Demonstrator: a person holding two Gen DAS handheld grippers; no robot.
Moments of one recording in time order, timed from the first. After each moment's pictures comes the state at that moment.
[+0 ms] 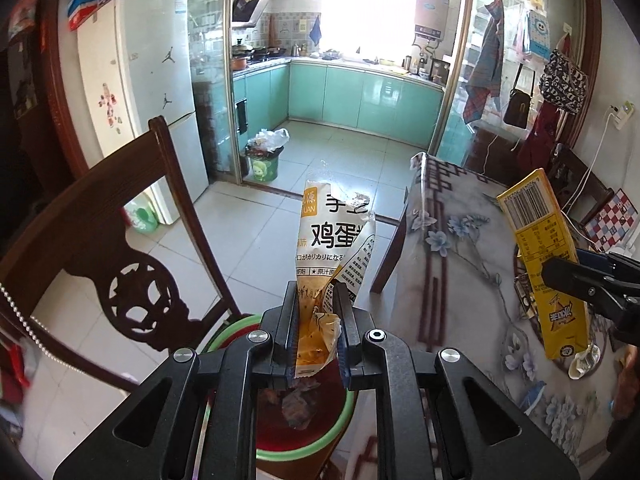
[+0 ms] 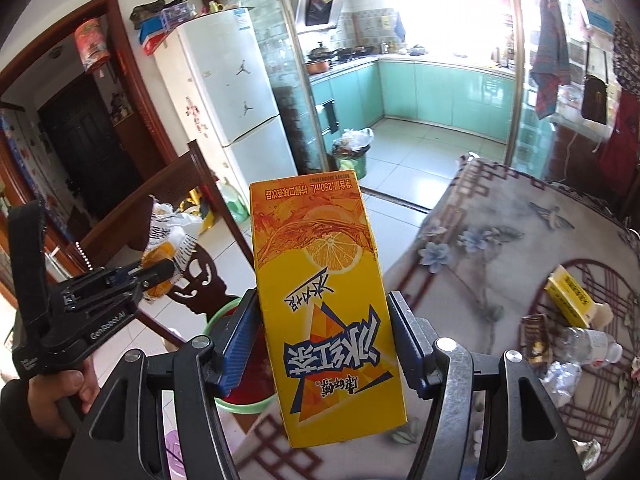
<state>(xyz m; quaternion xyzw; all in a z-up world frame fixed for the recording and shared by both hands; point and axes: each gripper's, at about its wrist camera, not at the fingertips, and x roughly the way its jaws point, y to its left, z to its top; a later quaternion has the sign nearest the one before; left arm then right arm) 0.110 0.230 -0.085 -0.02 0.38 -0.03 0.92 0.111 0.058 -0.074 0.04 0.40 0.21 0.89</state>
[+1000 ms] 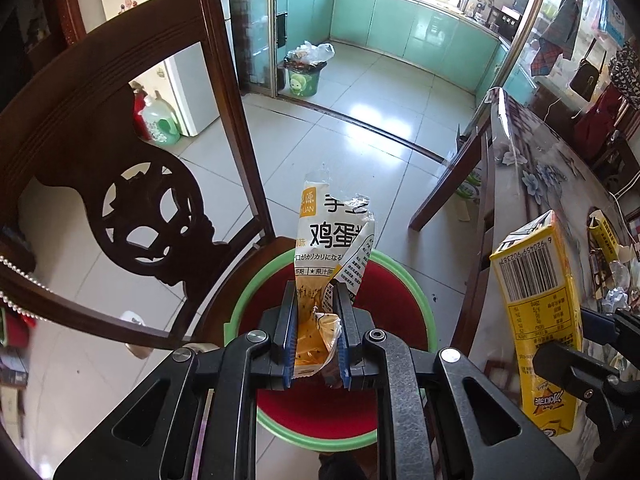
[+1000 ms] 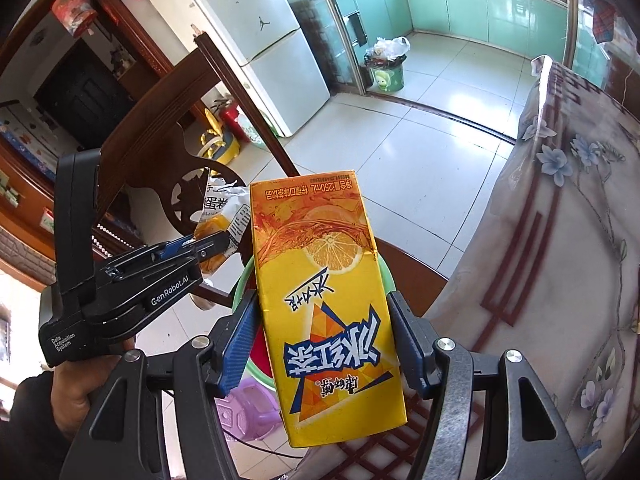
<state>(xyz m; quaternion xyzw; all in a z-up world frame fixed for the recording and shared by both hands) 0.153 0.306 -0.185 -0.05 0.51 0.03 0.86 0.161 0.164 -0.209 0.05 0.53 0.24 0.81</state>
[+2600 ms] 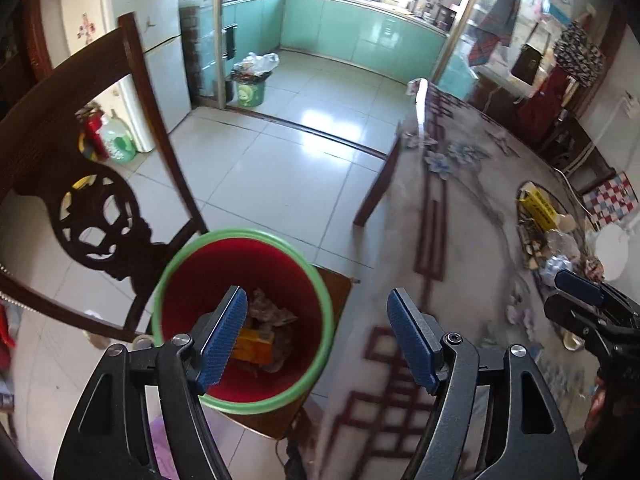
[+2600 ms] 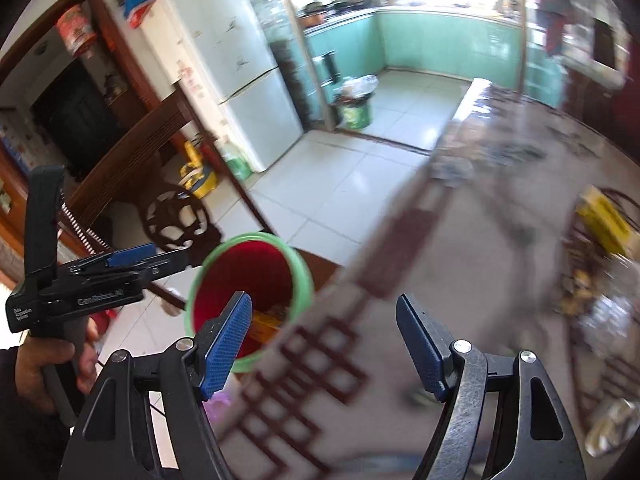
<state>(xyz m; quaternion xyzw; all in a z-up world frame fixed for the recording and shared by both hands) 0.108 0.204 -0.145 -0.05 0.49 -0.07 0.87 0.095 -0.017 -0.172 0.06 0.47 0.17 0.87</state>
